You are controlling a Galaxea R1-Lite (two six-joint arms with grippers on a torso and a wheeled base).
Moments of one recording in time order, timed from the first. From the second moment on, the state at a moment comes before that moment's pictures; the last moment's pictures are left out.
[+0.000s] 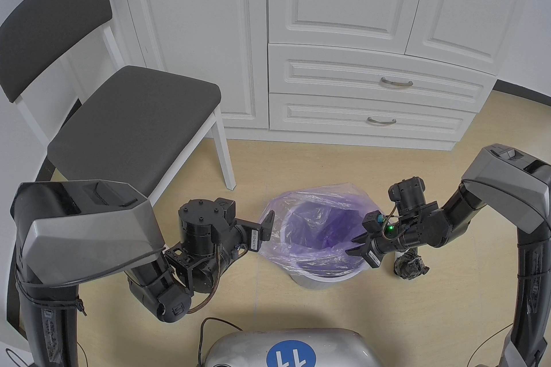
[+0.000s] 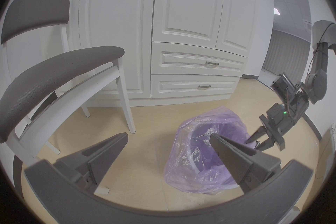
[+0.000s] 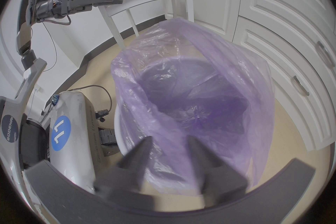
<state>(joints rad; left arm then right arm) -0.61 2.28 -0.71 -1.36 0.28 -0.05 0.29 2.34 -1.06 -0.44 0.38 -0.64</state>
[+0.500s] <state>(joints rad) -0.61 2.28 -0.70 -1.44 0.28 -0.05 0.36 2.20 -0.82 -0.53 0.38 -0.74</state>
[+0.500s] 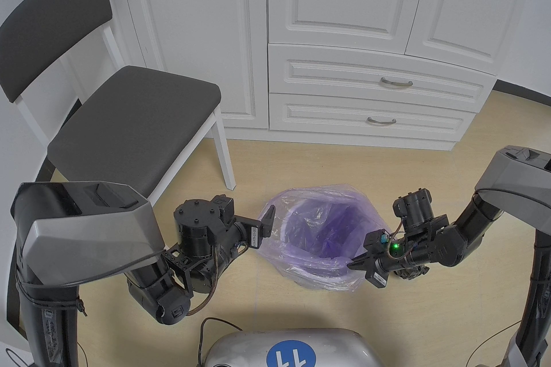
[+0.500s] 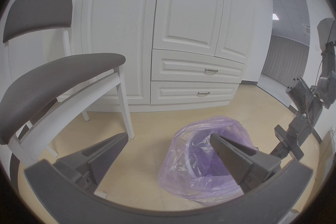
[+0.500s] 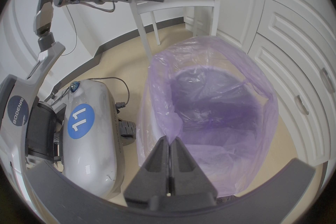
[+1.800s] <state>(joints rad) -0.61 2.39 -0.72 -1.49 0.25 -0.04 0.52 2.23 -0.49 -0.93 0.23 -0.68</state>
